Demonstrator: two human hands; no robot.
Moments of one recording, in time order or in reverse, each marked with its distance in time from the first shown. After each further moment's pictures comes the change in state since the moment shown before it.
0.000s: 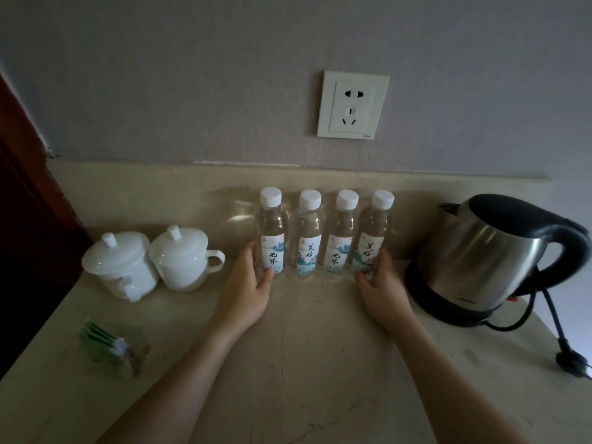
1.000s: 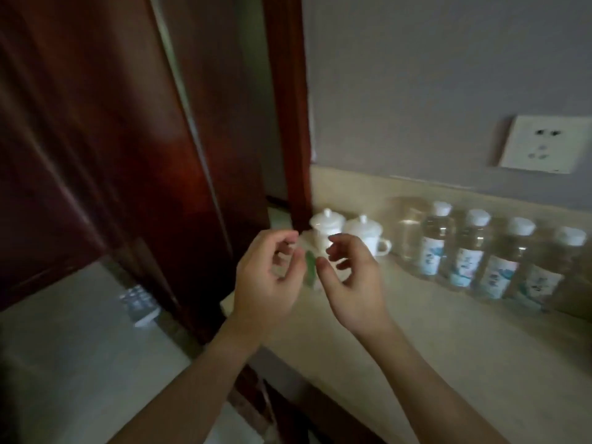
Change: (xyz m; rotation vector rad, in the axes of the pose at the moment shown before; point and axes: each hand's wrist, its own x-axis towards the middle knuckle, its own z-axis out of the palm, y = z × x) left_hand -0.236 0.150 -0.181 0.300 0.822 0.213; right_hand -0.196 -0.220 0.050 0.591 -0.424 -0.650
